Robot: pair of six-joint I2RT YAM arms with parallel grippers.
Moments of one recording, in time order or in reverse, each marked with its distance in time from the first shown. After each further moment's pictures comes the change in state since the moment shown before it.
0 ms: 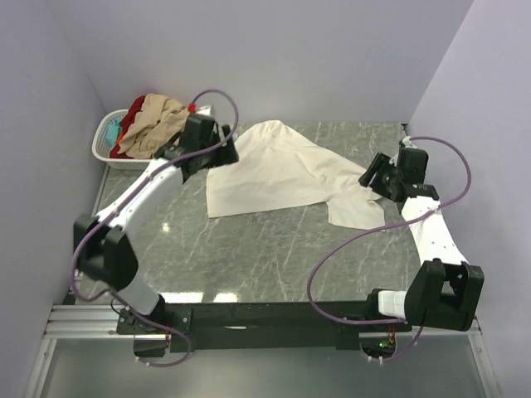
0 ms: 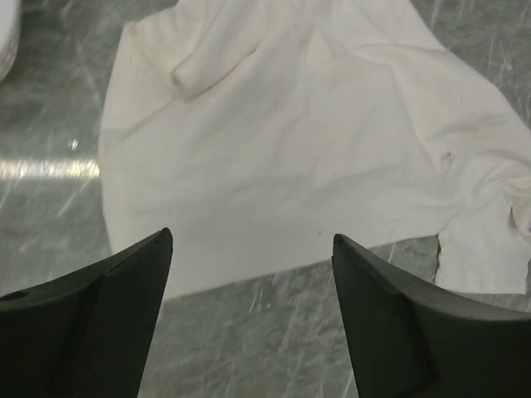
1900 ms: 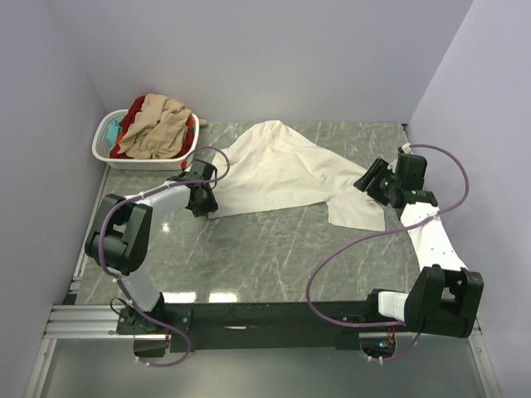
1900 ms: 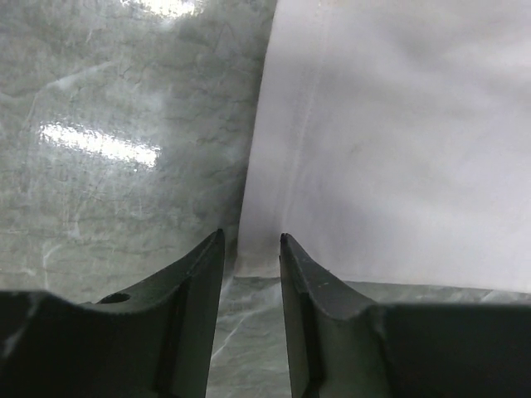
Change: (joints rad) left arm 0.063 0.043 -0.513 0.115 -0.094 -0.174; right arm 0.000 -0.051 -0.090 0.018 -0.096 0.105
